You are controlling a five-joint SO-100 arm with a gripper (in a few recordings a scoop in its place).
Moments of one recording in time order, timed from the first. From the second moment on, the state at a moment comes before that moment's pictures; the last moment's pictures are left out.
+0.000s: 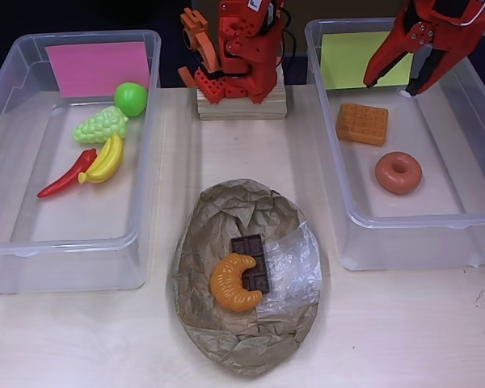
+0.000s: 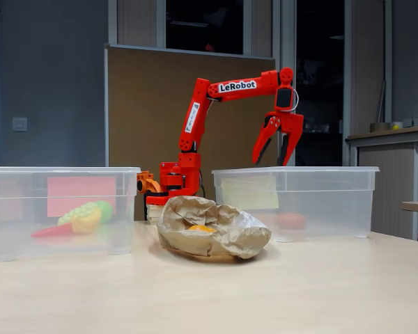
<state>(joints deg) -62.1 76.9 65.1 104.4 148.0</state>
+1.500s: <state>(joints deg) -9.2 50.9 62.8 75.1 81.7</state>
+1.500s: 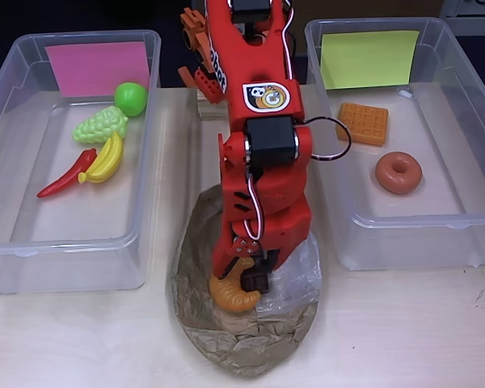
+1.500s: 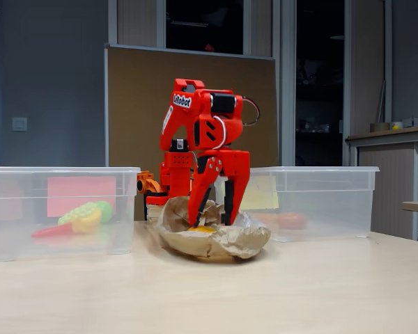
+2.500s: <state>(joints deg) -2.5 39.5 49.7 81.4 75.5</state>
